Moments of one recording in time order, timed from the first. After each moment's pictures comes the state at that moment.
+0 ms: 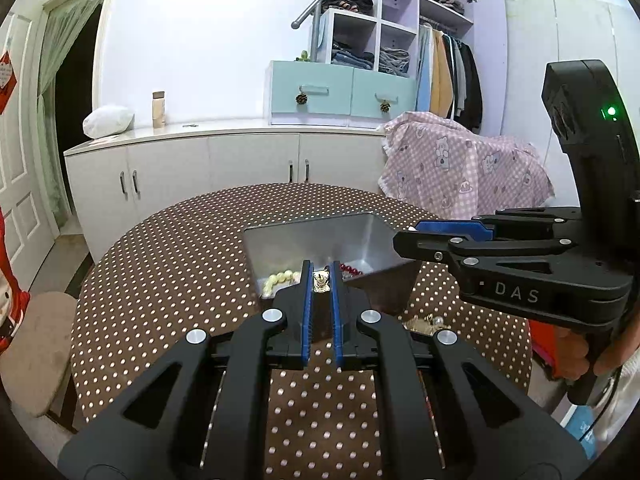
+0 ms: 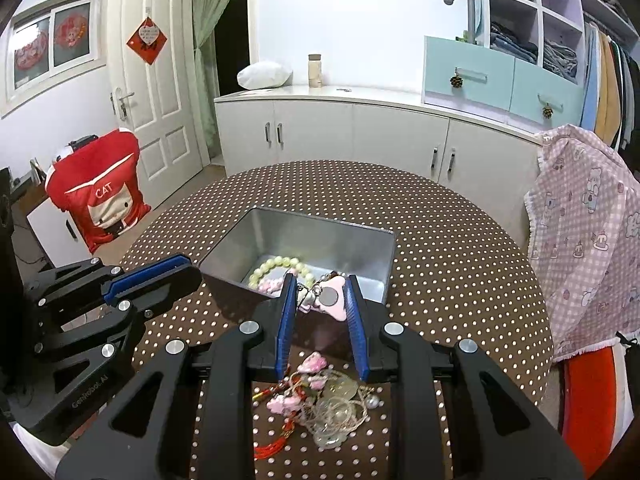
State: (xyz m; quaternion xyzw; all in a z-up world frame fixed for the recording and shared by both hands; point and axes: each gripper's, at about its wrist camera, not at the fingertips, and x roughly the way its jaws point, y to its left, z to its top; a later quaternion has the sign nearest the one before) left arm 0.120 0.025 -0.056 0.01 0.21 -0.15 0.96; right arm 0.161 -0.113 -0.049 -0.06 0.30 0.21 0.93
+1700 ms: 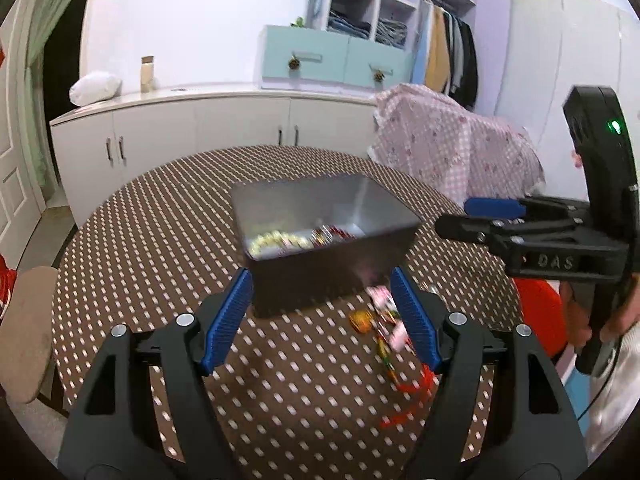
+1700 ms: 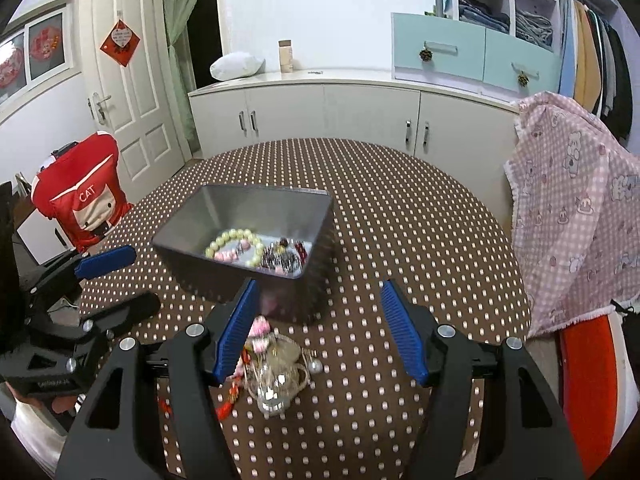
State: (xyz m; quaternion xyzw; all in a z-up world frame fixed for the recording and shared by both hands) left arm 0.124 0.022 -0.072 -0.01 0.28 -0.18 0.94; right arm 0.158 -0.167 -0.061 -0.04 0.34 0.18 0.92
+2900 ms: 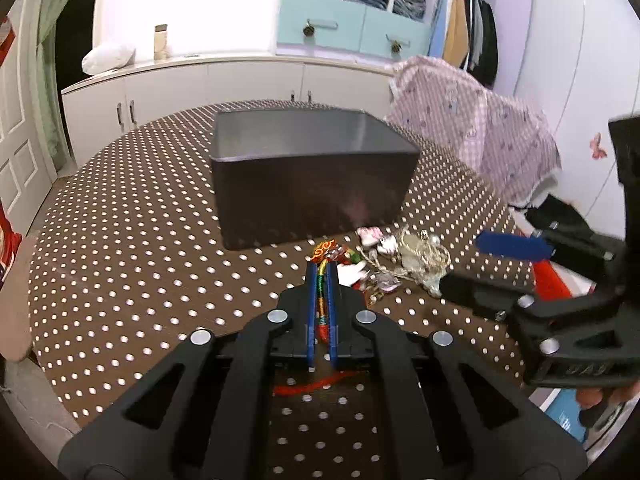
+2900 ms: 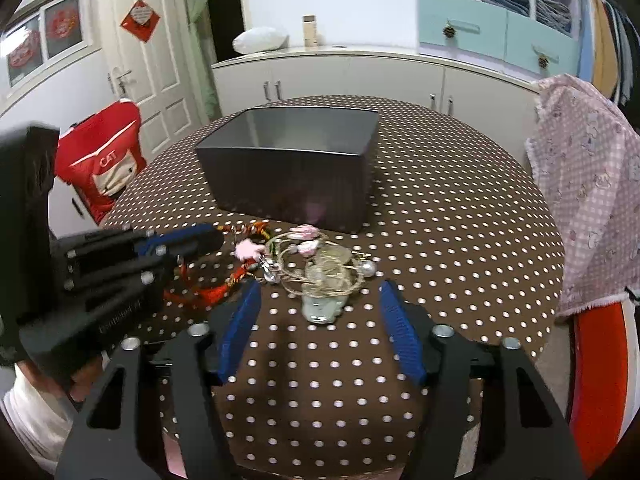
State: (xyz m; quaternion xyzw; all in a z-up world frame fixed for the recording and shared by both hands) left arm 0.115 0.002 -0.104 -0.02 0.32 -0.14 0.94; right arm 0.114 -0.150 -0.101 -0.05 0.37 0.22 0.90
